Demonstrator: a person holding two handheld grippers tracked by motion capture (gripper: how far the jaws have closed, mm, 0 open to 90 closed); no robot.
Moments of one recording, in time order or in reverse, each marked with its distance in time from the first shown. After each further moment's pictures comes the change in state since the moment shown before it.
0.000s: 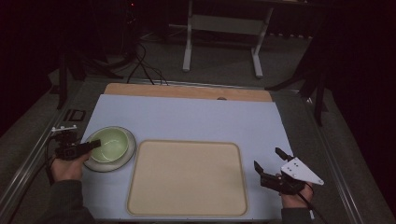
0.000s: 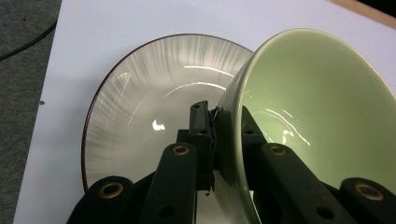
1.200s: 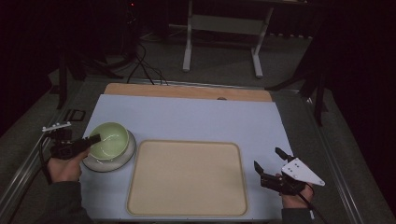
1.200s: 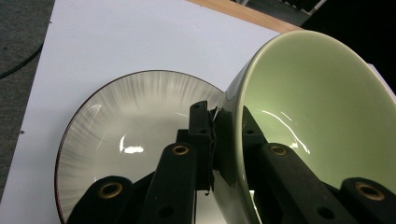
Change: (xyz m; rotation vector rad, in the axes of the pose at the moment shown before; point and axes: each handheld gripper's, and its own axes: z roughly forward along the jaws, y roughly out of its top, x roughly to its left) left arm -0.020 0.007 -0.025 -0.099 -0.069 0.019; right arm 0.000 0.001 -0.002 -0.014 0.008 -0.004
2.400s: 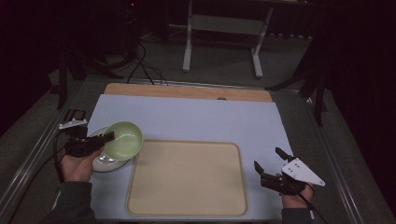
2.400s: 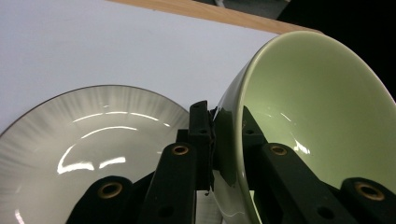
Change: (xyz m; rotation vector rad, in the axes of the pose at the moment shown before) left arm -0.049 0.004 0.008 0.011 -0.059 0.114; right arm 0.000 0.000 0.000 -0.005 -0.001 -0.003
